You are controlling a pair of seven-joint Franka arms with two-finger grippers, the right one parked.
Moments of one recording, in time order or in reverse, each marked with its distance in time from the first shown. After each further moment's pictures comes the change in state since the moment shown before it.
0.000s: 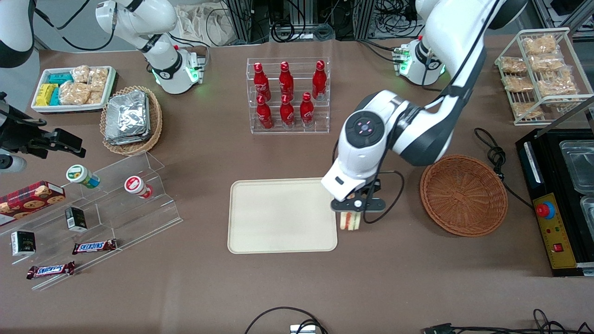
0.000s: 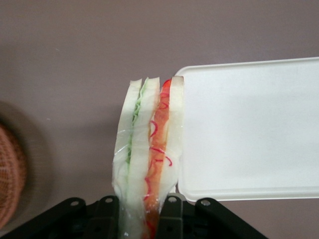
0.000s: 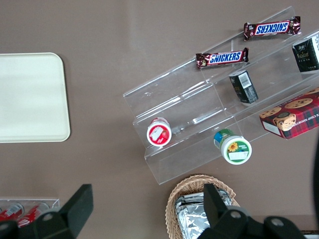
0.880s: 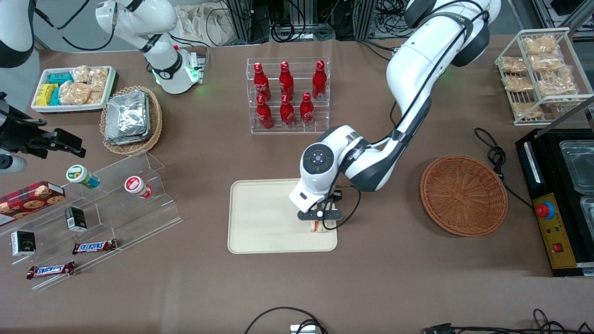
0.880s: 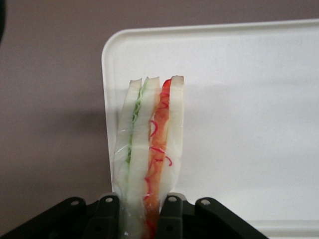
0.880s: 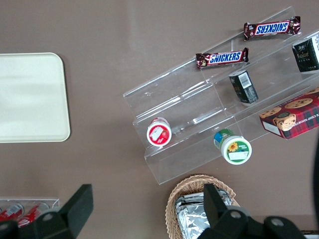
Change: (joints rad) arm -0.115 0.270 0.000 0.099 0.072 0.133 -0.144
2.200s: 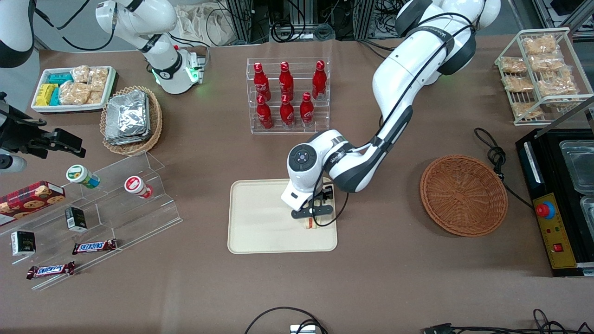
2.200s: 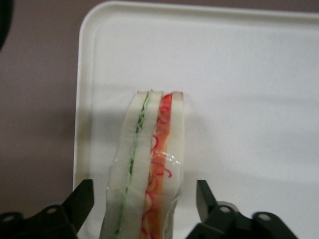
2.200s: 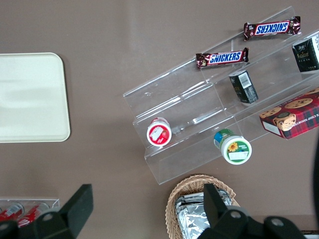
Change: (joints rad) arm -0.043 0.070 0.002 0.028 0.080 0.061 -0.221
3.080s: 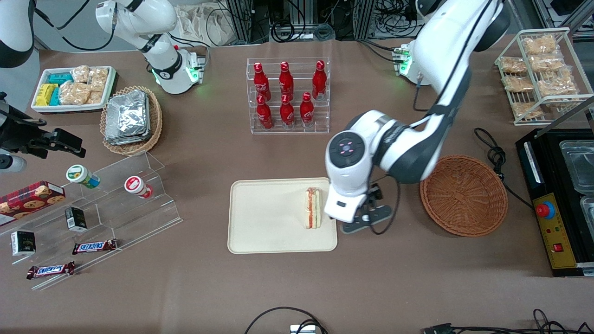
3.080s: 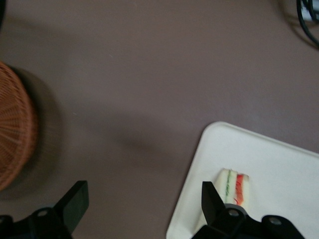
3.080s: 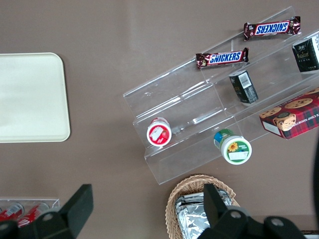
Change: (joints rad) arm 0.146 -0.256 0.022 0.043 0.002 -0.297 -0.013
